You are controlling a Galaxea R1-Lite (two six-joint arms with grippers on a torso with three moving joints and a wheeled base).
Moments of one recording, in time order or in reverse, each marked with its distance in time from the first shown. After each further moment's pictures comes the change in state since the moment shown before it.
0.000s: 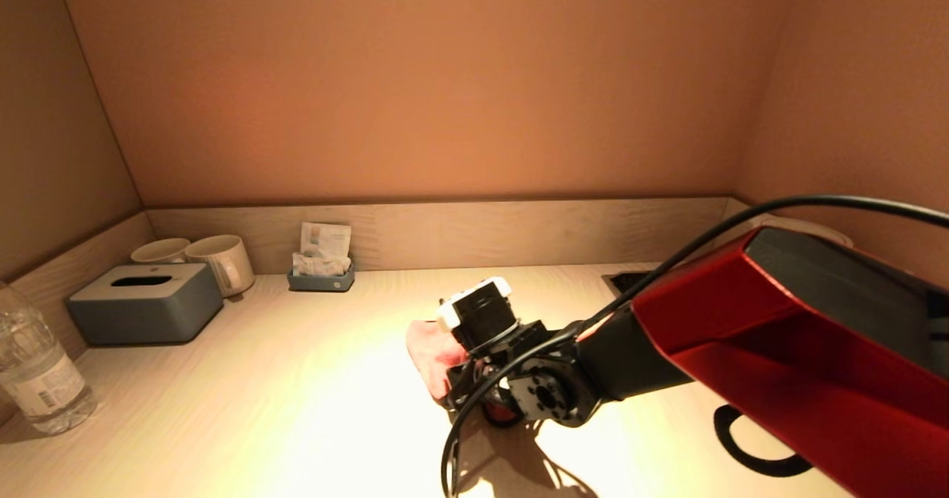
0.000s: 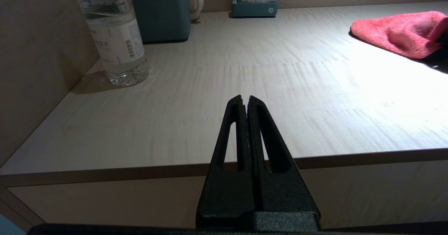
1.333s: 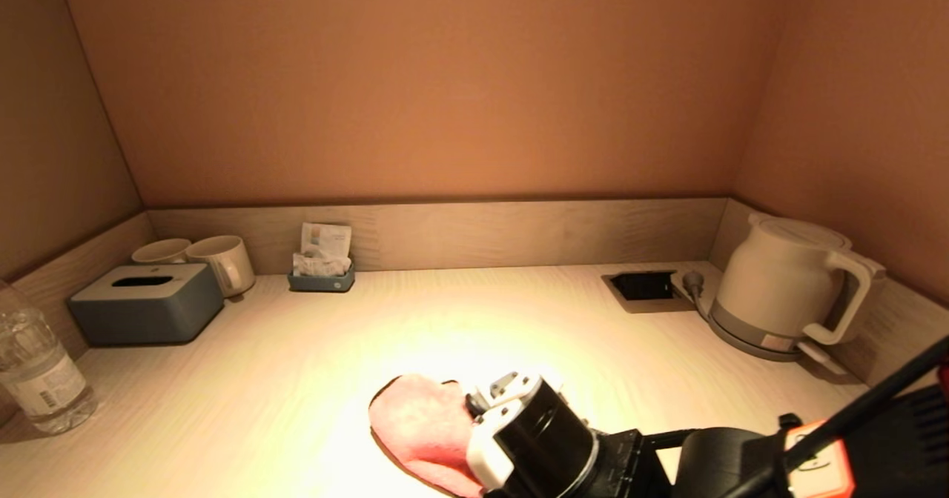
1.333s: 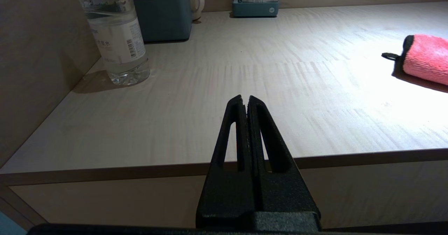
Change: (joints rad) left arm 0.000 0.000 0.000 0.000 0.000 0.000; right arm 0.182 -0.393 0.477 0.039 -0.056 0.102
